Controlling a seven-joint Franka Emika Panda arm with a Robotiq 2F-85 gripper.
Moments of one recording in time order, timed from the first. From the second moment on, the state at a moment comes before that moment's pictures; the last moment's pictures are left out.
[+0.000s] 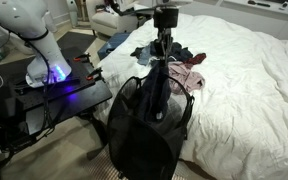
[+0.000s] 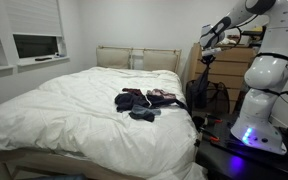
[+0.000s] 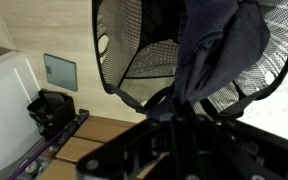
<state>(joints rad) -0.49 0.02 -0.43 -2.12 -0.45 2.29 0.49</state>
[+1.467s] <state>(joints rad) -0.42 -0.04 -0.41 -2.18 -0.37 2.39 0.26</state>
